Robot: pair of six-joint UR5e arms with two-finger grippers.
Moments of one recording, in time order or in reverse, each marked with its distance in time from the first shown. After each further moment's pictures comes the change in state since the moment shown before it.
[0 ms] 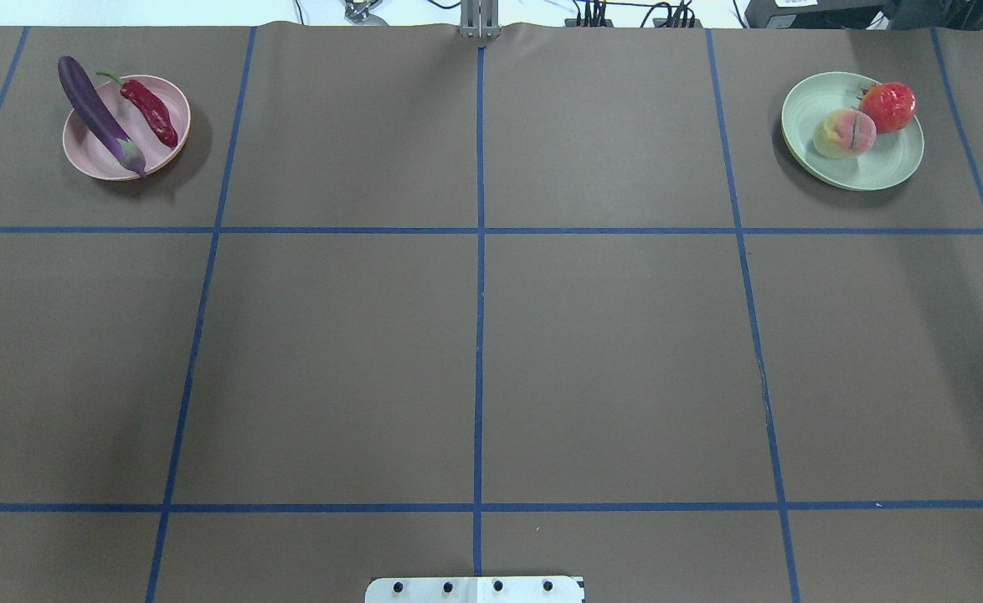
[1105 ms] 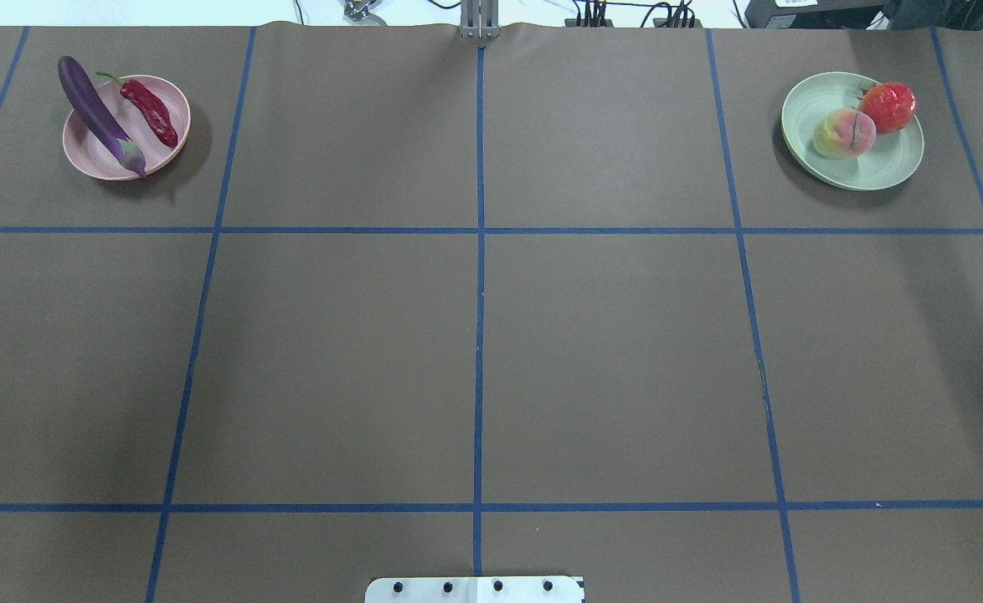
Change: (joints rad) left arm 0.000 -0.001 -0.017 -0.006 -0.001 0.001; right arm 0.000 0.004 0.002 0.005 0.013 -0.001
